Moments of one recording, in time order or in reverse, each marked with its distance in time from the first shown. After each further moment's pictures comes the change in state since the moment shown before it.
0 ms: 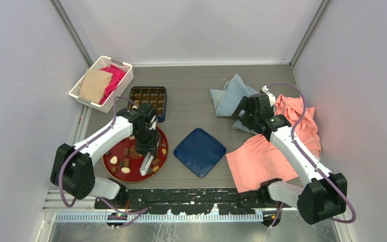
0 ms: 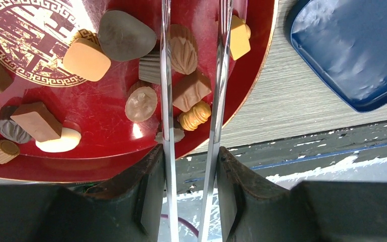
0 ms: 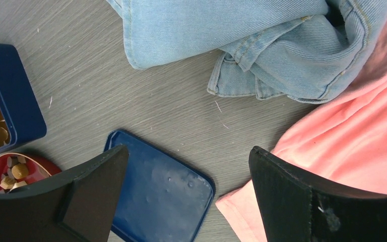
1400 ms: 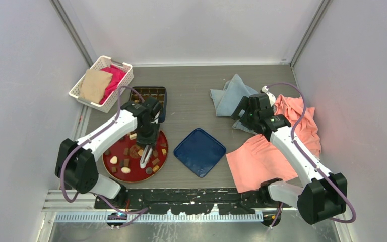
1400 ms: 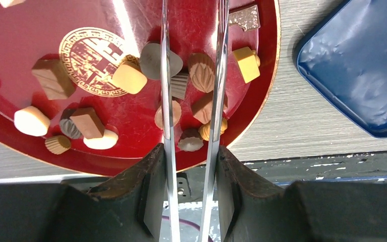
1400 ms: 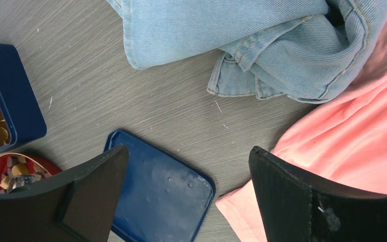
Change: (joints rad) left arm -0.060 0.072 0.133 -0.058 -0.170 0.001; right arm 0.000 0.000 0.000 0.000 -0.001 0.000
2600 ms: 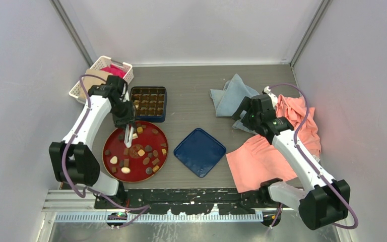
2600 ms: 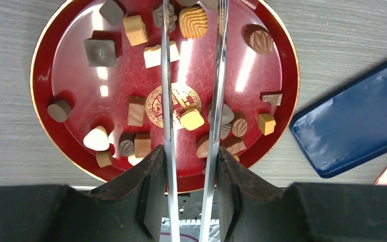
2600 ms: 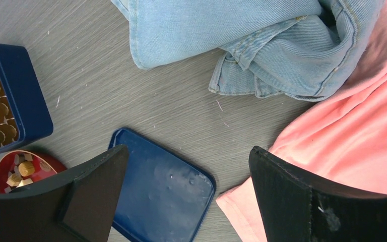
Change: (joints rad) left arm 0.437 0.015 0.214 -0.053 0.078 0.137; right arm 0.000 -0.050 -0.011 -0.009 0.002 -0.001
